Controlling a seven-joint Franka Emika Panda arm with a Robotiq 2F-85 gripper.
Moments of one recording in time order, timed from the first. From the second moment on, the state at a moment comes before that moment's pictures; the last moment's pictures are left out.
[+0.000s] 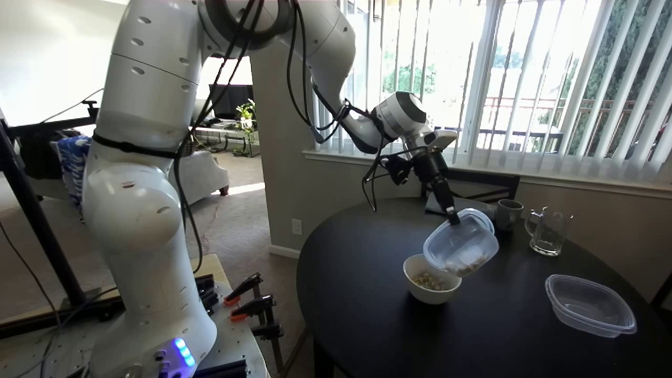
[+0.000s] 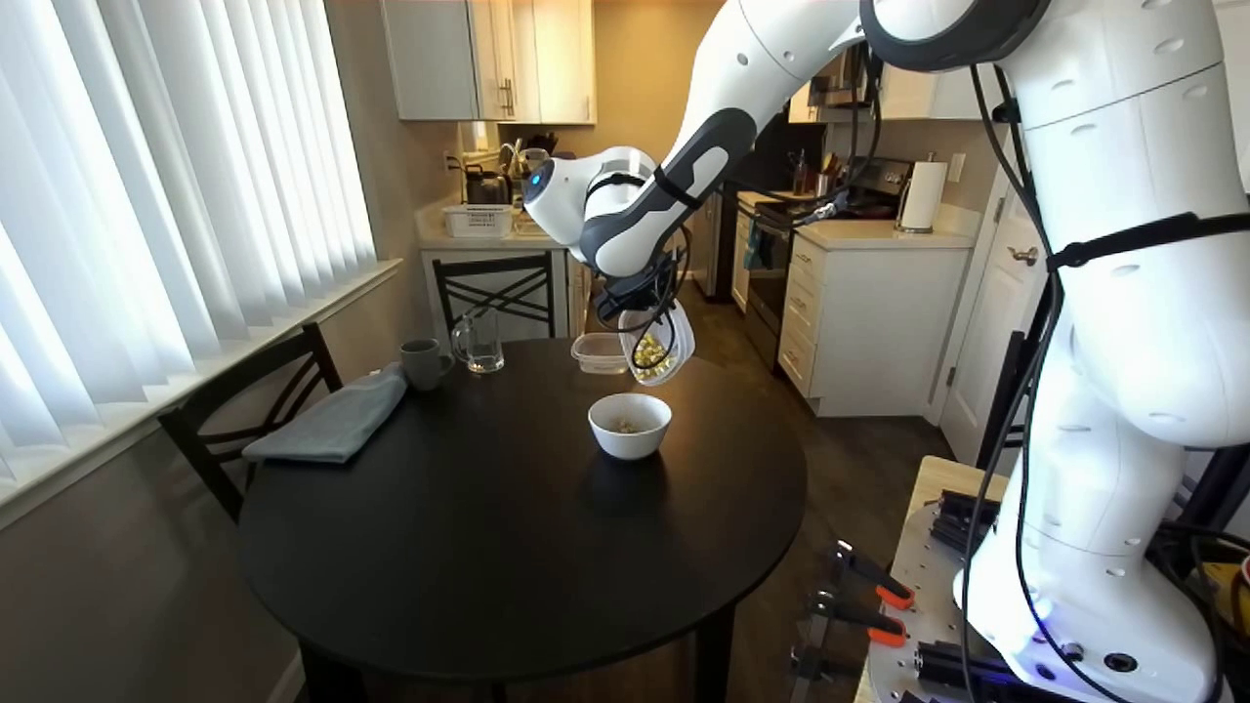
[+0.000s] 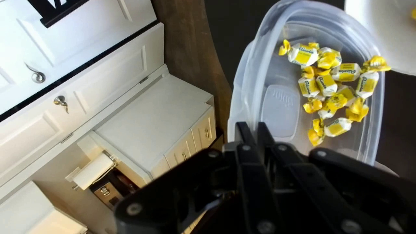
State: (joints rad) arm 0.12 0.42 -0.17 -1.83 -0.82 1.91 1.24
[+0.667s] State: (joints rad) arm 0.12 0.42 -0.14 -1.82 -0.90 1.84 1.31
